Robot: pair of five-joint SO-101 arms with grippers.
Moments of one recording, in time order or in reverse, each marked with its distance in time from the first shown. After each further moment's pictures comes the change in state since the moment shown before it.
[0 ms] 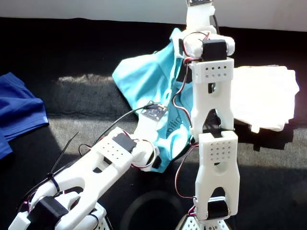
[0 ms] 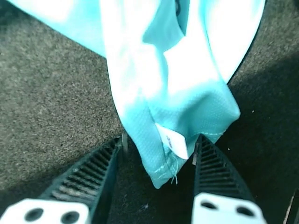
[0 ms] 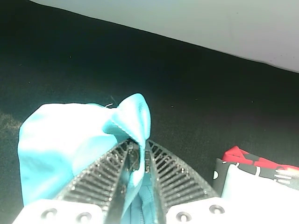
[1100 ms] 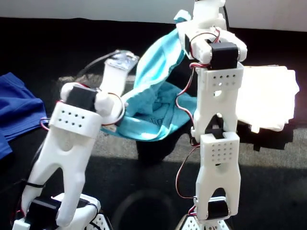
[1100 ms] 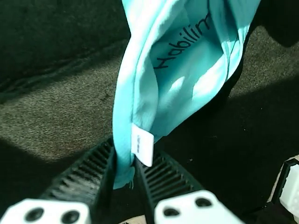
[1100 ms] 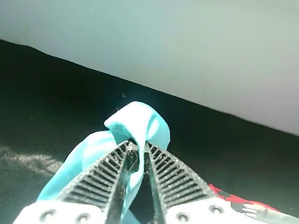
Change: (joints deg) left arm -21.6 0.5 -44.0 41.7 -14.6; right arm 0.5 -1.7 -11.4 -0.2 5.9
